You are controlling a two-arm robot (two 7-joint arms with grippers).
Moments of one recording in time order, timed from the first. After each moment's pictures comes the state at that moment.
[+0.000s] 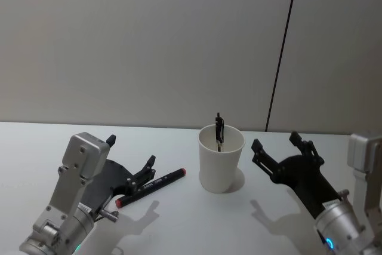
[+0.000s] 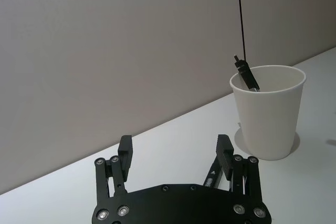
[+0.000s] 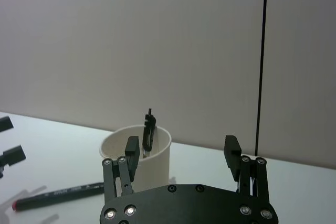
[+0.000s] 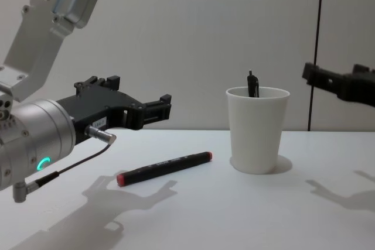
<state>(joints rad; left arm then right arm) -0.24 0.38 0.45 -1.63 -0.20 0.01 -0.01 0.13 0.28 -0.22 -1.62 0.38 -0.03 0.17</state>
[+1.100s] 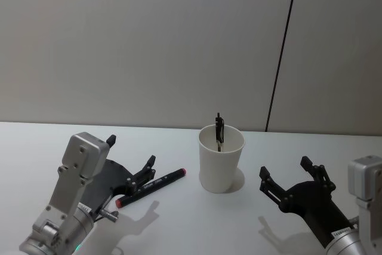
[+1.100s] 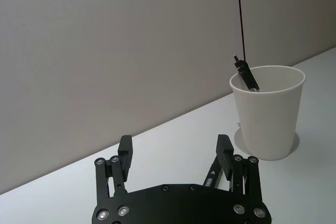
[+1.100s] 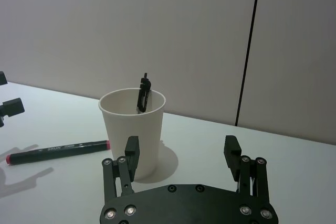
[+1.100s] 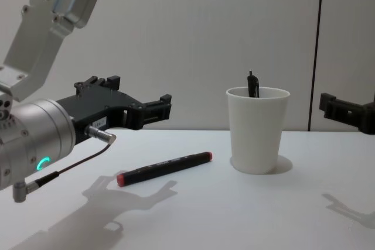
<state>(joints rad) -0.24 0.38 0.45 -1.63 -0.20 0.01 -0.01 -0.01 0.34 -0.23 -1.77 0.29 0.03 0.07</state>
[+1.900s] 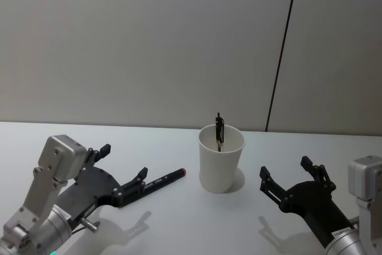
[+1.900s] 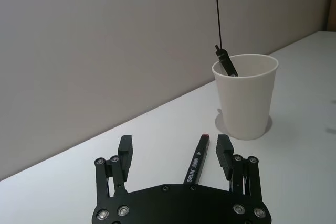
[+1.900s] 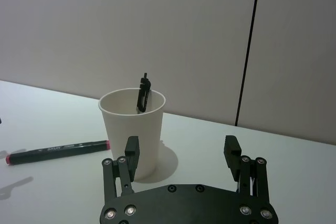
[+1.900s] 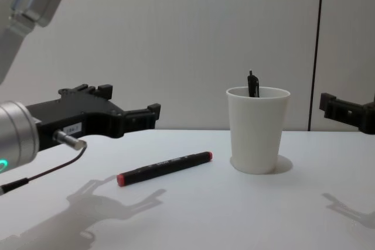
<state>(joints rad) -0.21 0.46 0.40 -1.66 -0.30 0.03 -0.17 -0.01 0.34 -0.23 -1.77 0.29 0.03 0.07</state>
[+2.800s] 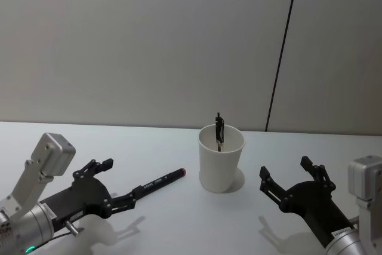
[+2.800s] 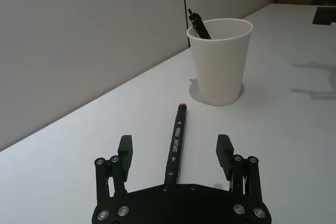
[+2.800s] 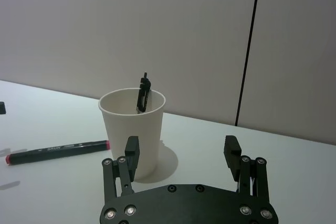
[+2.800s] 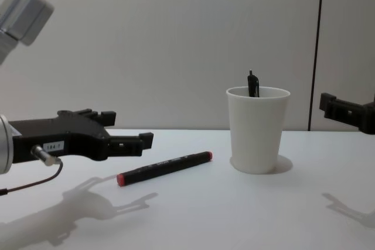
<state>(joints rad) -0.30 0.53 0.40 -1.53 -0.39 0.06 -0.46 -0.01 0.34 -0.23 -1.77 0.29 0.03 0.07</state>
